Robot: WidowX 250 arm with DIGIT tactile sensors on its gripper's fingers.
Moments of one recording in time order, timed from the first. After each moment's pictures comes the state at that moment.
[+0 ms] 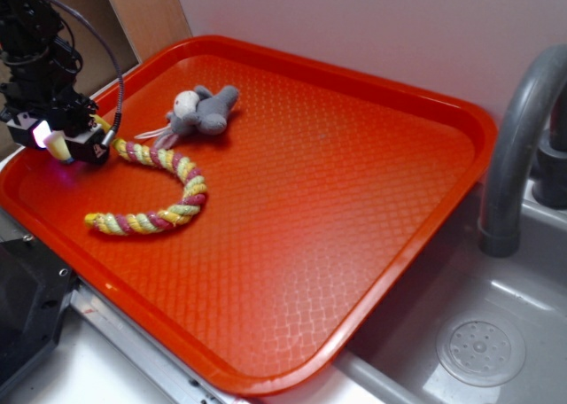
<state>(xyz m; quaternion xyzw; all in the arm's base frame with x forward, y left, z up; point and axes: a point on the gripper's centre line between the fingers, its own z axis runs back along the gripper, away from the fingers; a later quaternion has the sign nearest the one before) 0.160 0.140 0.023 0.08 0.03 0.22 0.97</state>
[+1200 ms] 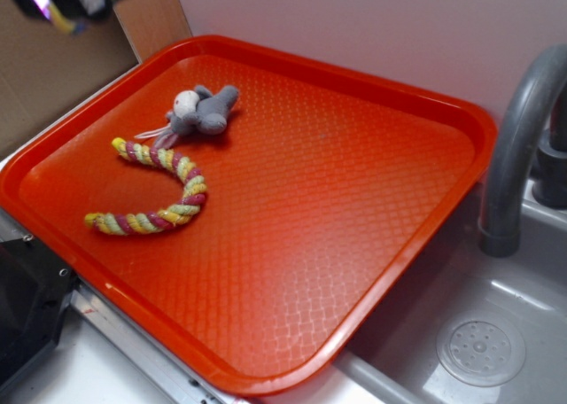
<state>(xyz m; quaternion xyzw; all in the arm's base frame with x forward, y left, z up) 0.195 -0.009 0.209 -0.09 -0.09 0.05 0.99</state>
